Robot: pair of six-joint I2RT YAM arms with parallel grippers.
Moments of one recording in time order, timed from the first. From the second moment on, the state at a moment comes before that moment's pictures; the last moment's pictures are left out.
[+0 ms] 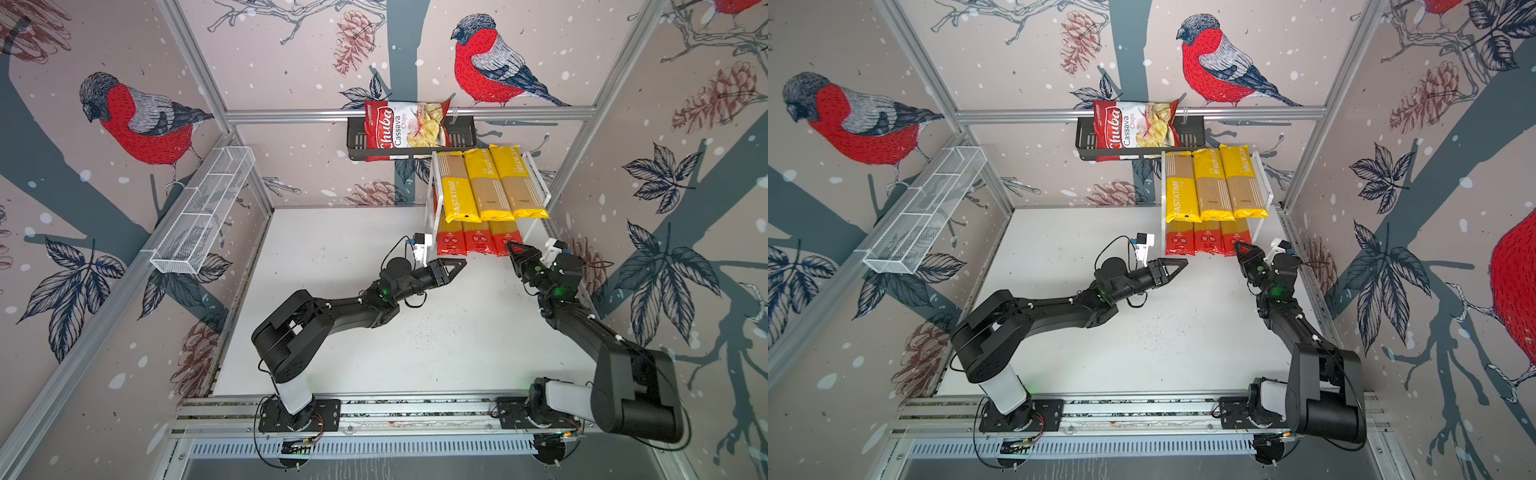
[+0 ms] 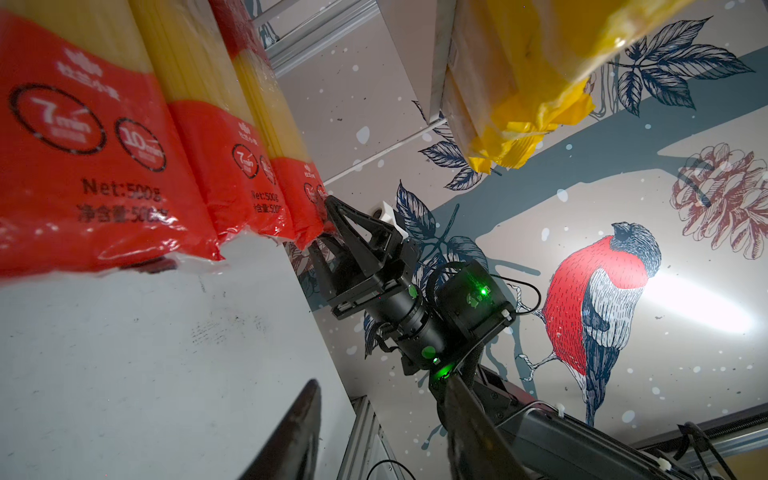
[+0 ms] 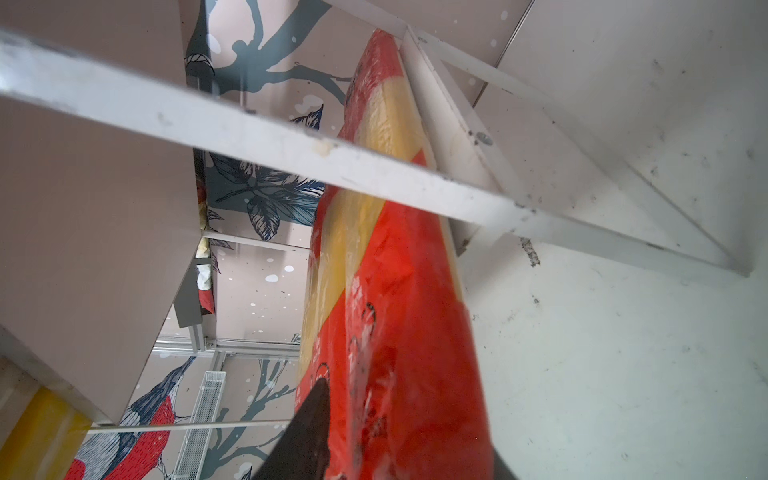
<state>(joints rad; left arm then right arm) -0.84 1.73 0.92 0.89 0.36 -1.12 -0.09 1.26 0.52 0.53 -0.49 1.10</state>
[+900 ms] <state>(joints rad) -0.85 1.63 0.82 0.80 0.34 -1.02 -0.09 1.15 0.49 0.36 -0.49 1.00</state>
